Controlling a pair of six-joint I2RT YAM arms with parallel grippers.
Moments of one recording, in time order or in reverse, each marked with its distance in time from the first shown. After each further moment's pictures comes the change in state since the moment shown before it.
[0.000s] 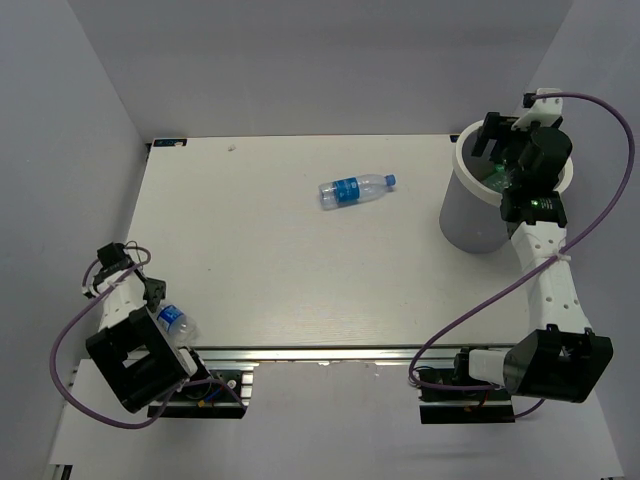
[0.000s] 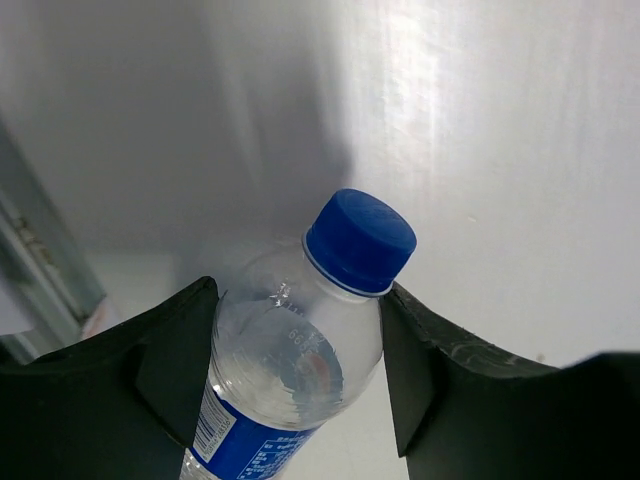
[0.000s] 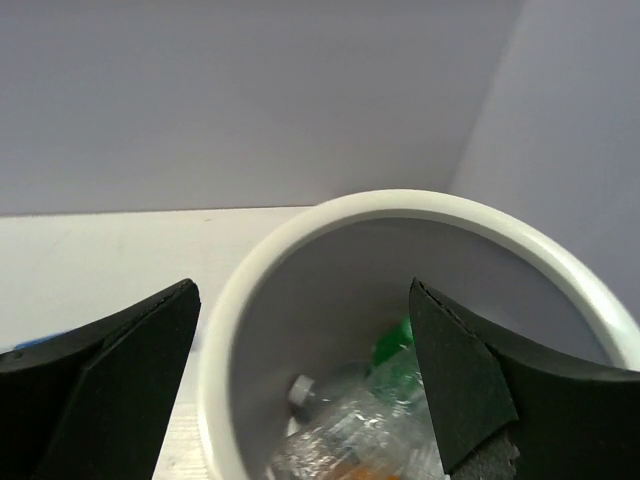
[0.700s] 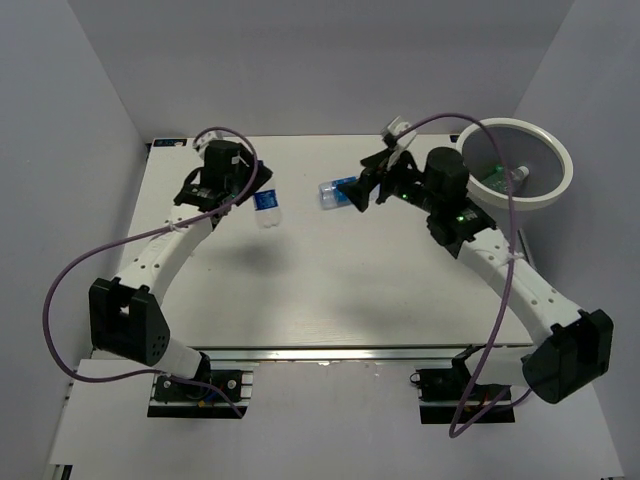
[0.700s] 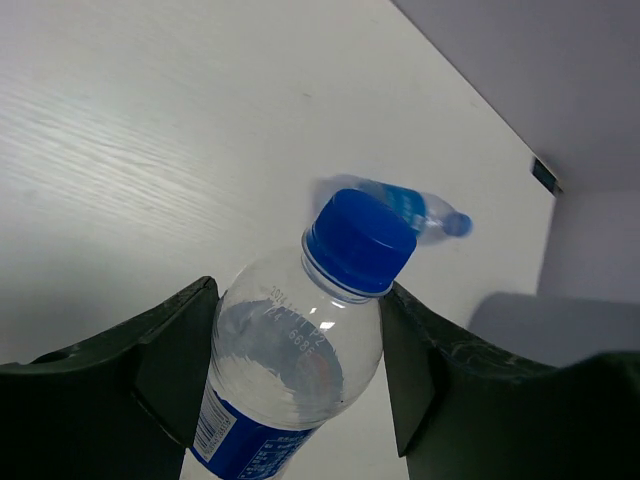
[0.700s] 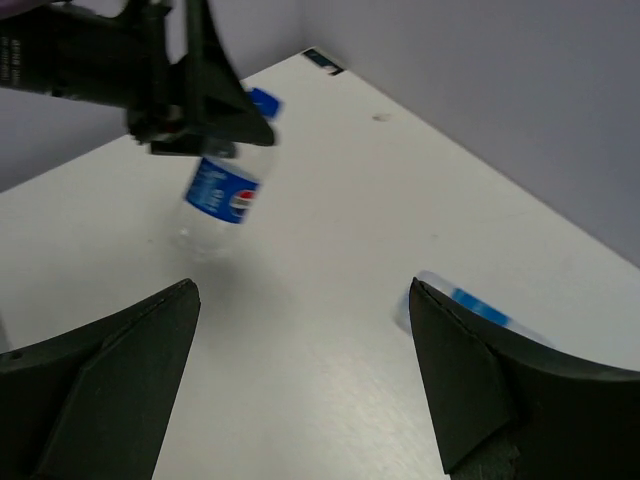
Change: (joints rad) left arm -0.859 0.235 0.606 0.329 0.056 -0.079; right arm 0.553 -0.002 -0.057 0.026 -0.456 -0.019
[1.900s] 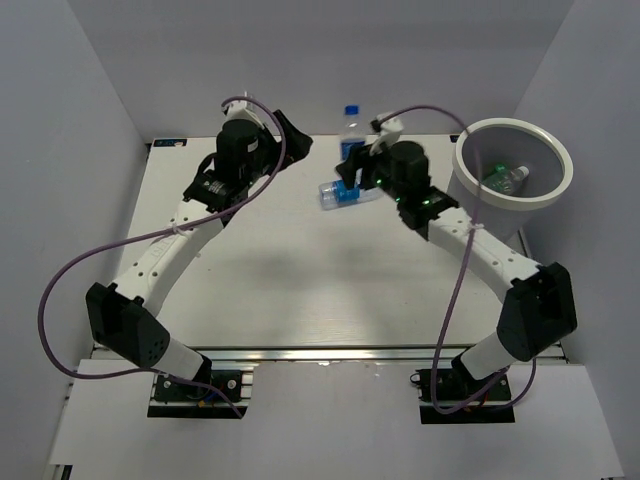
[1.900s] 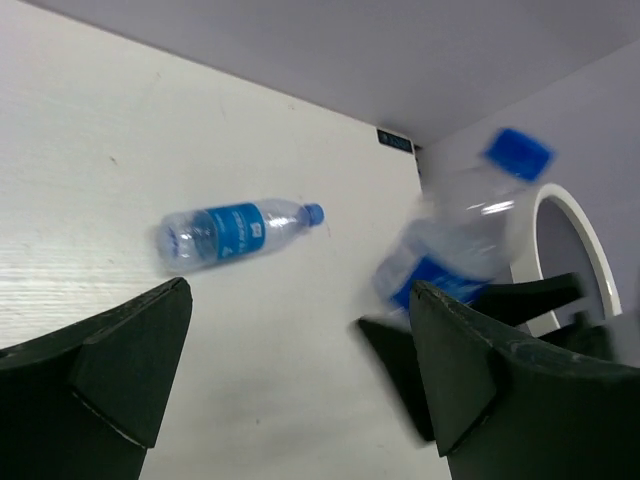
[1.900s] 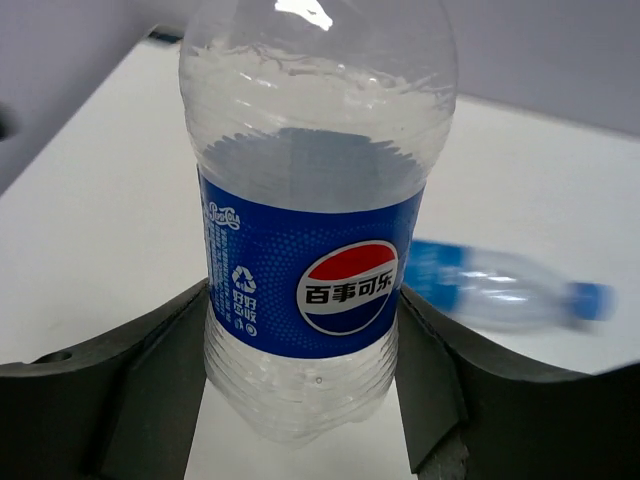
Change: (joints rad) left arm -0.222 0.025 0.185 0.166 0.069 0.125; right arm 0.116 0.285 0.045 0.090 0.378 0.243
